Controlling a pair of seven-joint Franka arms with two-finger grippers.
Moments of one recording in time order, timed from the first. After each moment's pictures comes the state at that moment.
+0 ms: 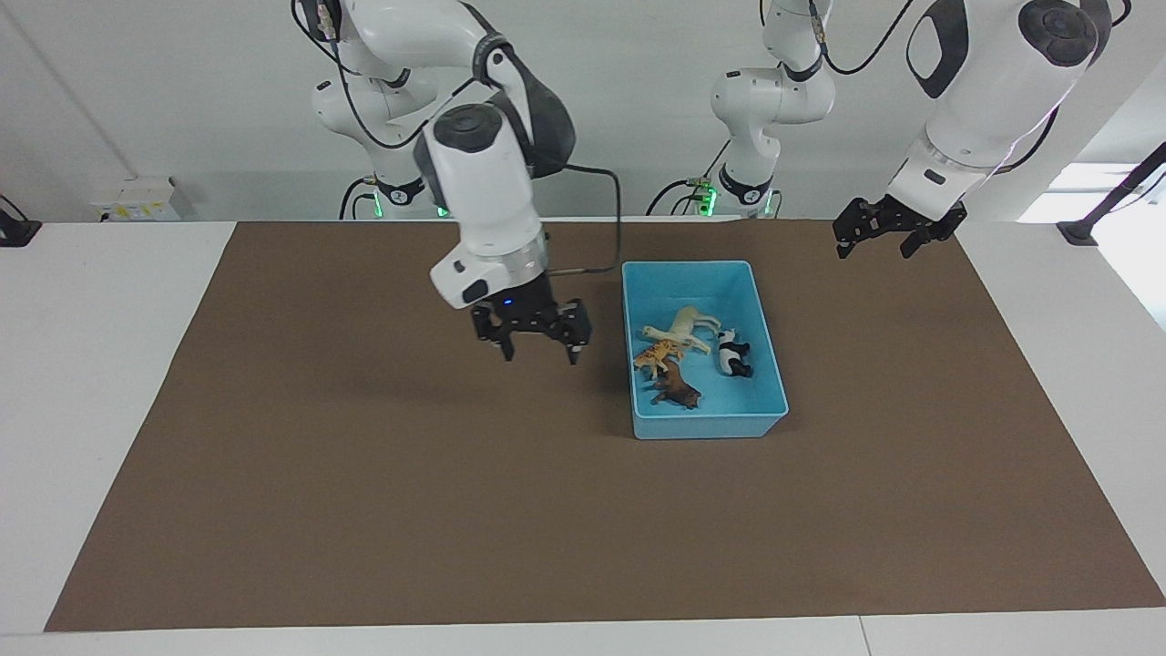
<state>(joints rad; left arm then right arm) -0.09 0.00 -0.01 -1.63 0.00 1.52 -0.02 0.25 0.35 -0.14 -1.47 0.12 1.94 0.07</state>
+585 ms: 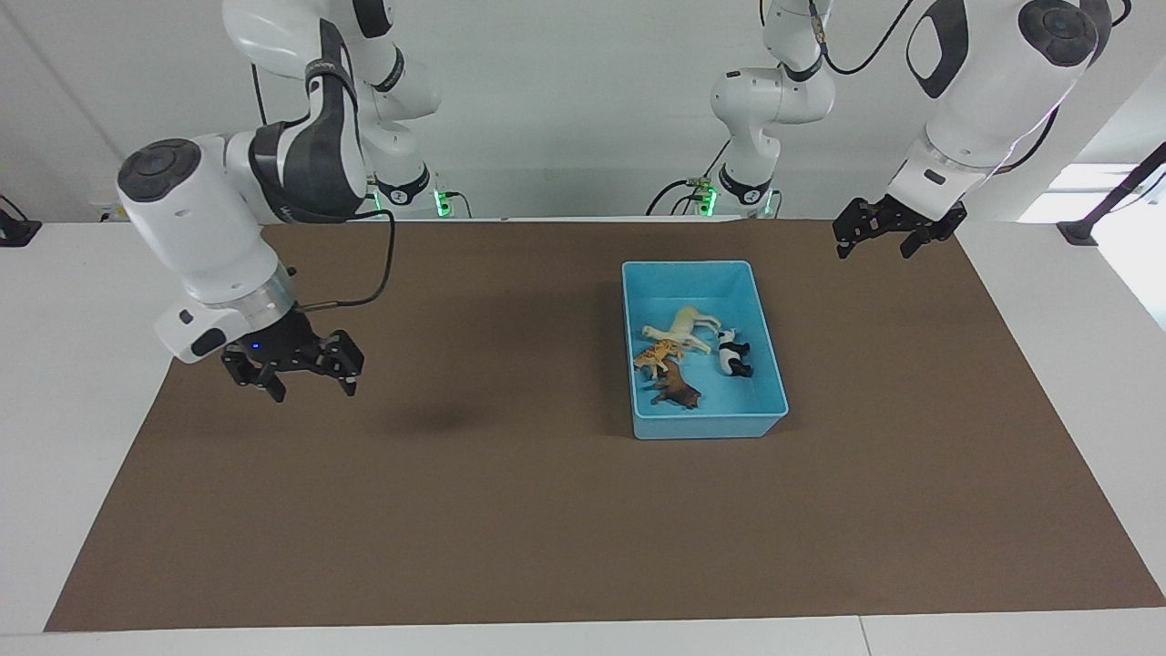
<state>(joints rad) -0.09 0.00 -0.01 -1.63 0.00 1.52 -0.02 0.10 0.22 -0.14 -1.47 0.09 1.69 -0.04</state>
